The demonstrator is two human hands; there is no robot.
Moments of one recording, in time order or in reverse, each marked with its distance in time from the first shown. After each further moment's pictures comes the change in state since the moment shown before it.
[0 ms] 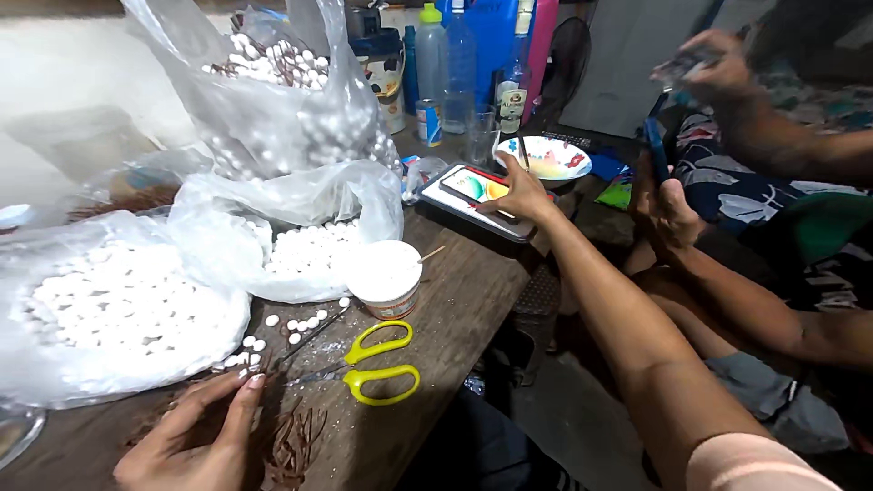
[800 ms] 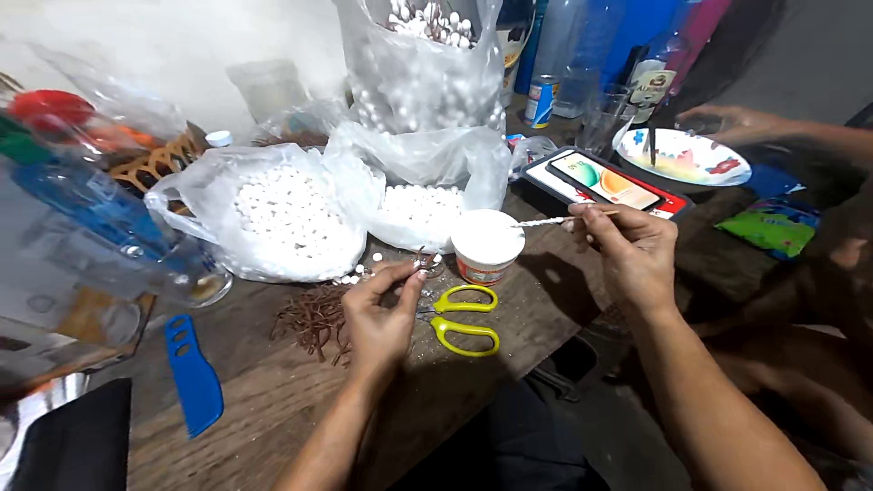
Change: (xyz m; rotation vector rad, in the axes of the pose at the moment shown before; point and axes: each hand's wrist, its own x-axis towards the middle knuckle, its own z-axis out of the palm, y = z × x) left_hand 0.019 0.038 0.057 -0.058 0.108 0.002; right_hand -0.121 -0.051 0.050 0.876 0.147 -0.510
